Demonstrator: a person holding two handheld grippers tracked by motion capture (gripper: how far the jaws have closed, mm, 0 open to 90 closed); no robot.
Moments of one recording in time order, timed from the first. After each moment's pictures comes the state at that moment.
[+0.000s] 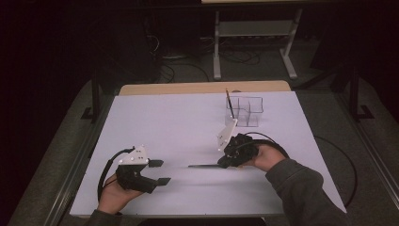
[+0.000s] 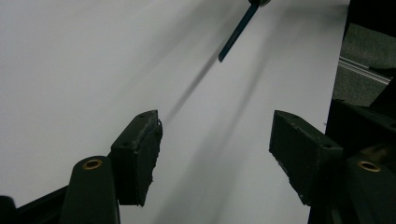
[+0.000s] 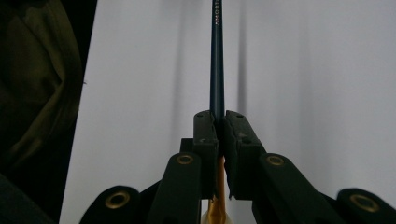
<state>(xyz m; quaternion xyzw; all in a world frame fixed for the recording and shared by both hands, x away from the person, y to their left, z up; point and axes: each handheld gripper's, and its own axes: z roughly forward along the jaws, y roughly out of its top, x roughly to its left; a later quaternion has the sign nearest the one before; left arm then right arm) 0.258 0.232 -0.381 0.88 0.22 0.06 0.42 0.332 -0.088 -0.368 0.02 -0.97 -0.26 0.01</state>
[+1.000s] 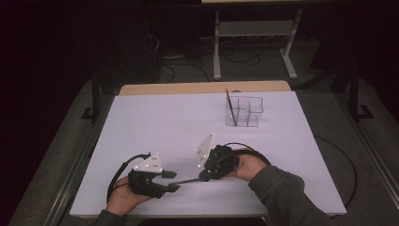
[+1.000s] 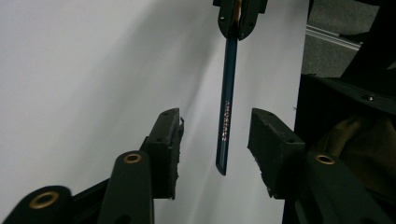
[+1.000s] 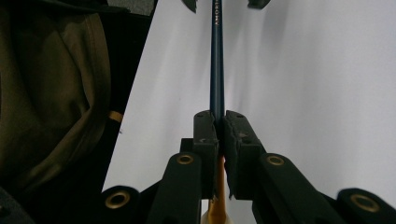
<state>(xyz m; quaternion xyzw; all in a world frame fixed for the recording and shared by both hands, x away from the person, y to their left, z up) 0.252 0.203 -0.391 0.91 0.16 0.02 0.39 0.303 -0.036 -0.371 0.08 -0.96 -0.27 0.03</state>
